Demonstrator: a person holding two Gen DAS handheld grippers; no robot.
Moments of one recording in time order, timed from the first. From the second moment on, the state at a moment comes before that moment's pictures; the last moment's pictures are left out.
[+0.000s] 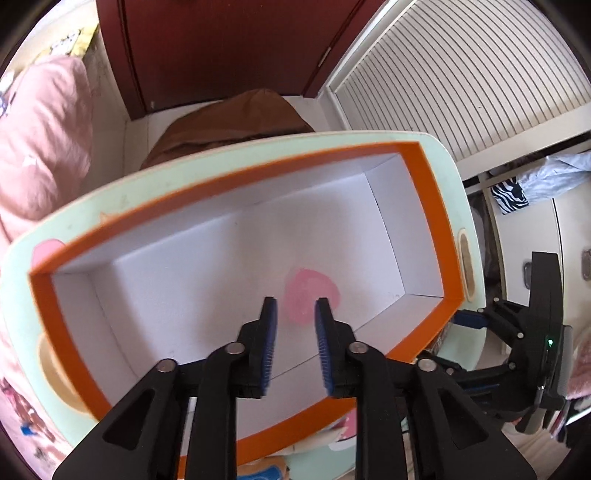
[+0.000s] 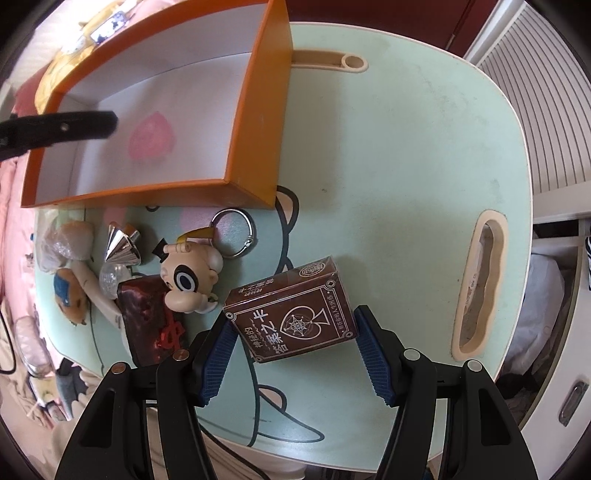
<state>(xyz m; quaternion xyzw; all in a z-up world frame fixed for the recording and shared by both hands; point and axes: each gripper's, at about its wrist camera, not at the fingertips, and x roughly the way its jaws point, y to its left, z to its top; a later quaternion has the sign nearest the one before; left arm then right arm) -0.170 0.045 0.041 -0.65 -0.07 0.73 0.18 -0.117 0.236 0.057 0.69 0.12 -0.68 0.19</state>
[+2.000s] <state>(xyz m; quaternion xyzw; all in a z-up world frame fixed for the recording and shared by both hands) -0.020 0.058 0.036 -0.65 -0.16 0.70 0.25 -0.115 0.278 0.049 0.67 0.15 -0.72 0.14</state>
